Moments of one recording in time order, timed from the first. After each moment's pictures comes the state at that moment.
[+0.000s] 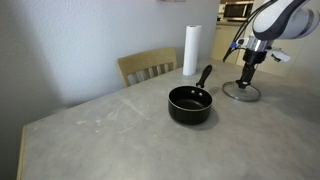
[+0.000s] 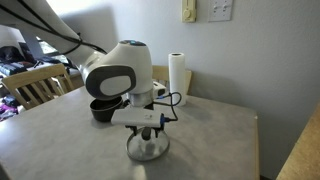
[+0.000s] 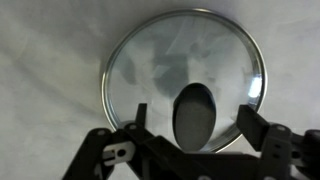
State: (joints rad) arm -0.36 0.52 0.01 -2.06 0.11 2.60 -0.88
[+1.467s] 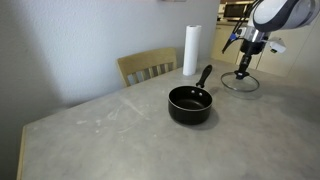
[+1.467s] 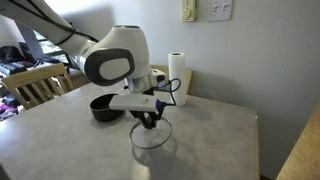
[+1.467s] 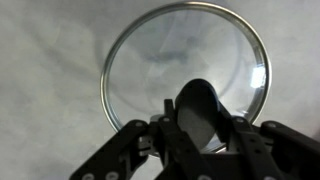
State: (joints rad) arm -0.32 0.47 -0.01 -2.04 0.03 2.60 -0.69
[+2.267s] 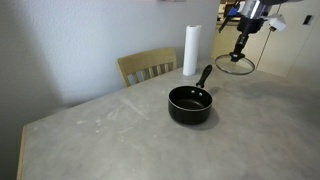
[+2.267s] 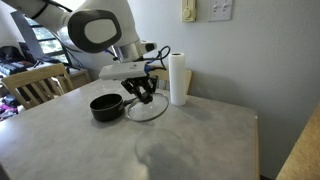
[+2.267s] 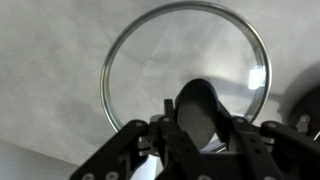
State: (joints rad) arm -0.24 0.32 -0.02 -2.04 -0.04 2.56 -0.57
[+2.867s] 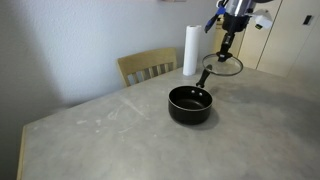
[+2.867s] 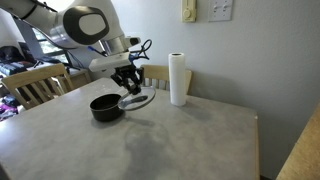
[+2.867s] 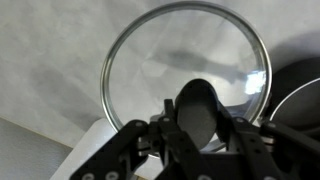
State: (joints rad) arm -0.12 0.32 -0.02 -2.01 -0.14 2.52 -0.44
